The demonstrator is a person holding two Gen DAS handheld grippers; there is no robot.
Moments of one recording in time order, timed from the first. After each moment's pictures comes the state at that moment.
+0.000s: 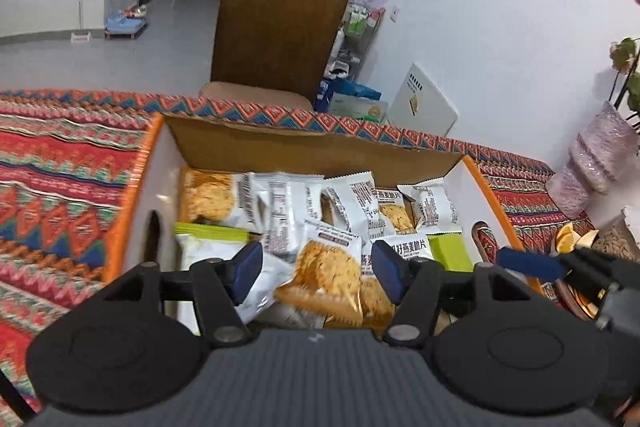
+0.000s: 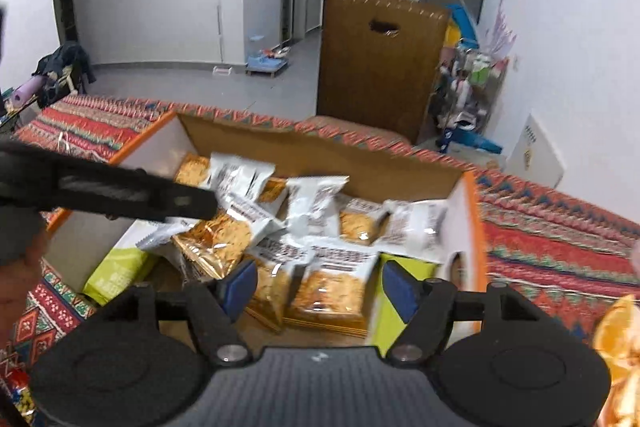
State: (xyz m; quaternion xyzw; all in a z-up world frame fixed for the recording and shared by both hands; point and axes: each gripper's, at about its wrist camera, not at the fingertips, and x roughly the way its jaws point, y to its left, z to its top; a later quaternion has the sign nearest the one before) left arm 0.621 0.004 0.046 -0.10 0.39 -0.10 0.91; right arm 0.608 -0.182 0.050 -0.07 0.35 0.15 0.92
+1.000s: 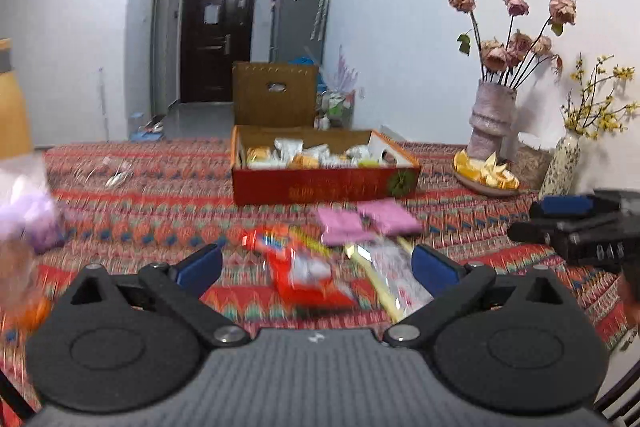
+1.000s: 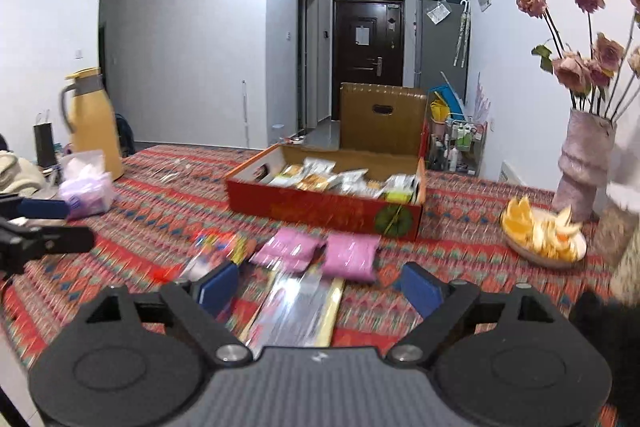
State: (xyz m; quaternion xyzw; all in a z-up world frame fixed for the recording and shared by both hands) left arm 0.190 0.013 0.067 -0.02 0.22 -0.08 0.97; right arm 0.232 -0.253 0.070 -0.02 0.22 0.18 0.96
